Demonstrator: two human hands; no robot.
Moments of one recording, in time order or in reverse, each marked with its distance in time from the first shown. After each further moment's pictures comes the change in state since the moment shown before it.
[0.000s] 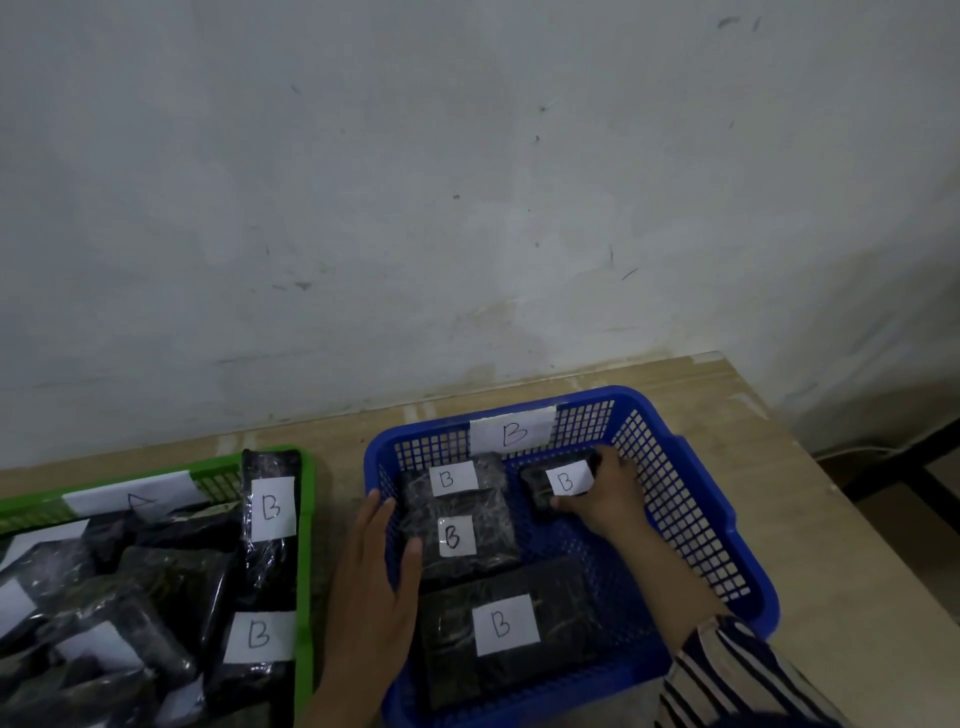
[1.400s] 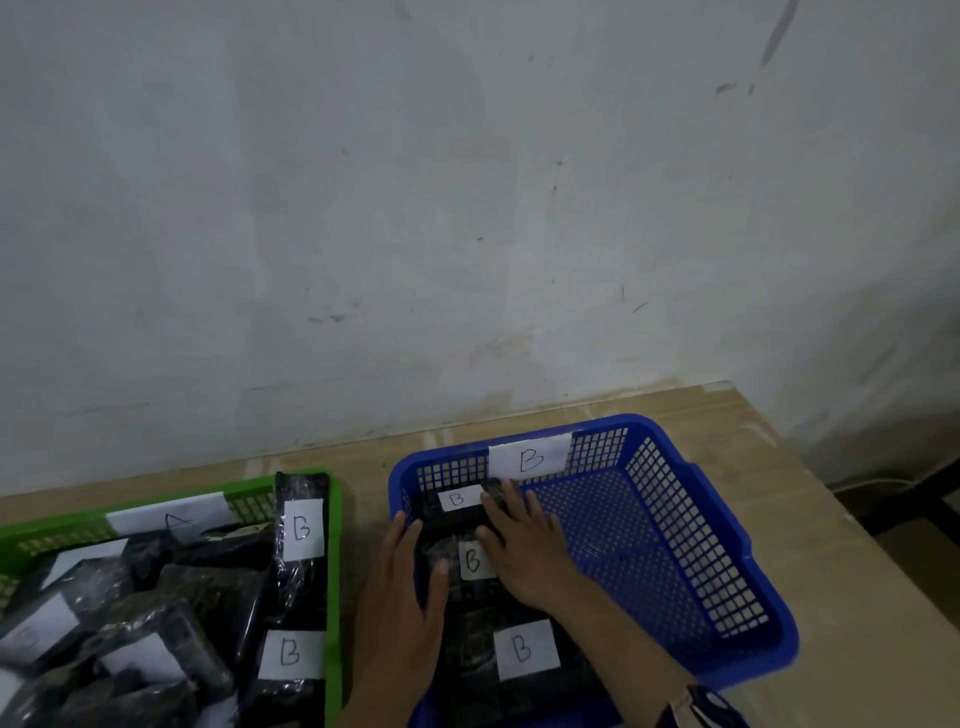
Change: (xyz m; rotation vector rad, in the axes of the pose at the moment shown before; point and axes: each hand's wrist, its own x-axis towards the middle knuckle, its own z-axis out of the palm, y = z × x) left_hand 0.002 0.001 0.002 0.058 -0.012 0.013; right_hand -0.049 -0.050 0.065 -0.401 -0.328 -0.438
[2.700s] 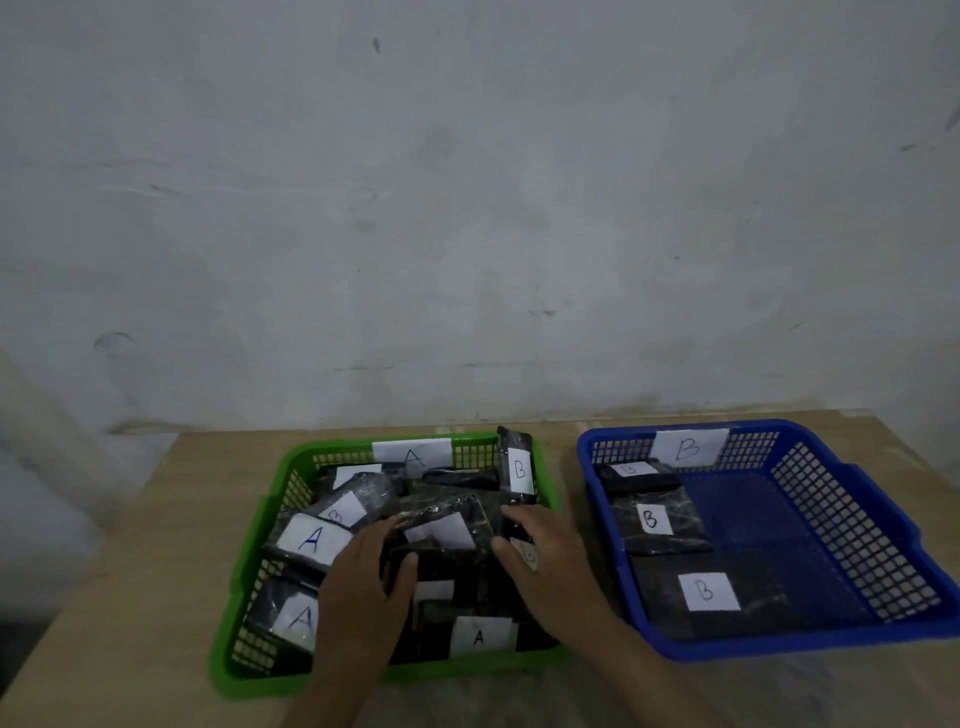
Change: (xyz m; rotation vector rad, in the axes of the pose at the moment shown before) left_hand -0.070 -0.103 -0.213 0.174 0.200 -0.069; right_hand -0.087 -0.197 0.061 0.373 0.354 -0.306
